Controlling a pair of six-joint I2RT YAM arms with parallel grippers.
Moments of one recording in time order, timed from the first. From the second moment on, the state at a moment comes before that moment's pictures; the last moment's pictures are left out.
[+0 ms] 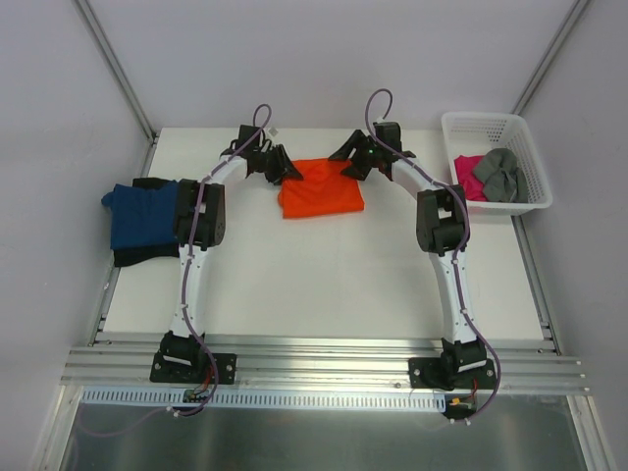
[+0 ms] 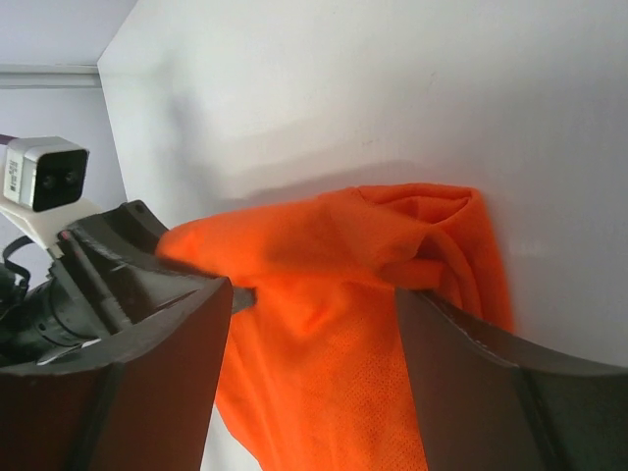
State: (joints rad) left arm -0.18 2.53 2.04 -0.32 0.68 -0.62; right arm 0.28 2.56 2.11 -0.17 -0.49 0.88
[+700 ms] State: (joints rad) left arm -0.08 2.22 1.89 -0.57 0.59 -0.37; right arm 0.12 2.16 1.85 -0.30 -0.49 0.71
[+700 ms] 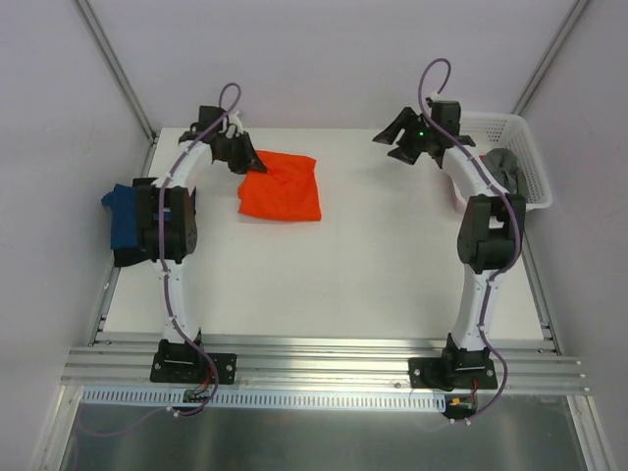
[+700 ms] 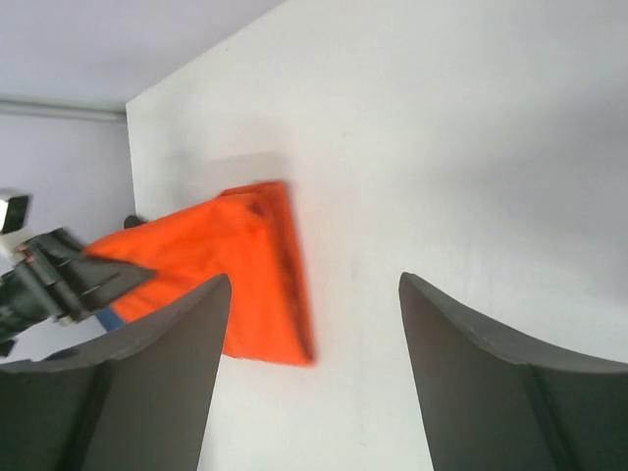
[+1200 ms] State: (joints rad) left arm 0.15 1.90 1.79 -0.90 0.54 -0.10; right arm 0.11 1.98 1.61 -0.40 -0.45 0.57
